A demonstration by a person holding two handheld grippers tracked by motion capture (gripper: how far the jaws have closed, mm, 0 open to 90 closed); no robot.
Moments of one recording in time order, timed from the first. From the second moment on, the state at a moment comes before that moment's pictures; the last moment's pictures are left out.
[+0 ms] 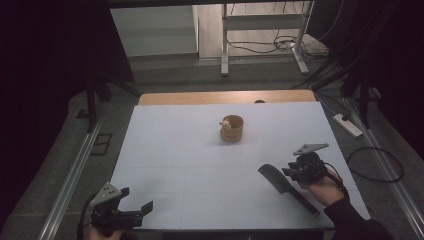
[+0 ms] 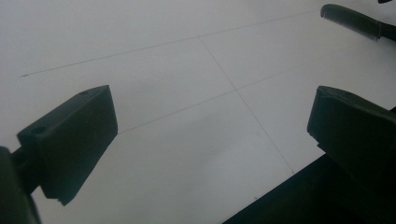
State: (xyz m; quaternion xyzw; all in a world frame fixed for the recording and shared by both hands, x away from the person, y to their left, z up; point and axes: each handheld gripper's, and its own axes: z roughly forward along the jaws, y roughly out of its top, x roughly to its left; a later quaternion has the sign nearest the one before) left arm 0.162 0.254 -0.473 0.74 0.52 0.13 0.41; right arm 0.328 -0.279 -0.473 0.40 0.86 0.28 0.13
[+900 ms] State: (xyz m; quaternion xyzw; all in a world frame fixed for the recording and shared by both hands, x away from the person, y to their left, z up) left arm 0.162 0.254 -0.473 0.74 0.52 0.13 0.41; right arm 0.280 -0.295 -0.469 0.39 0.87 0.26 0.14
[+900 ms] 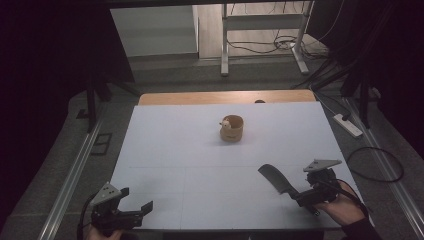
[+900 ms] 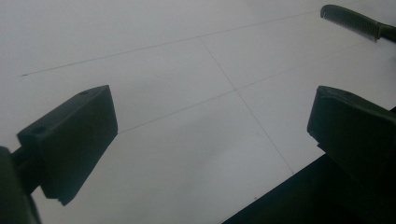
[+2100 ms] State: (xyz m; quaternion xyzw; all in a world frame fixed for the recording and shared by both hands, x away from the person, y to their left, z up) left arm 0.163 0.255 -0.473 0.74 0.52 0.13 0.41; right arm 0.280 -0.296 -0.499 0.42 0.88 0.19 0.11
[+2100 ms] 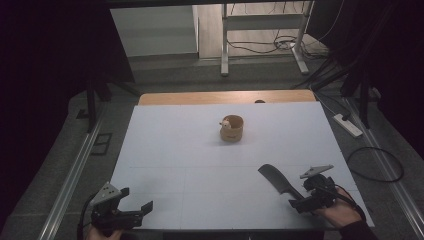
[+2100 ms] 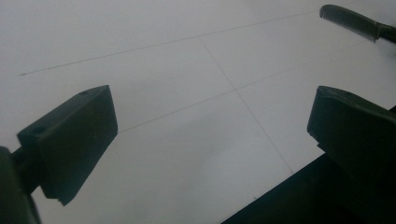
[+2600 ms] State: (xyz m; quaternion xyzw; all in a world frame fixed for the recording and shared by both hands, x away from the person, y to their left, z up) left arm 0.163 0.255 -0.473 0.74 0.52 0.13 0.41; right arm 0.285 -0.293 -0.509 0.41 0.89 0.16 0.10
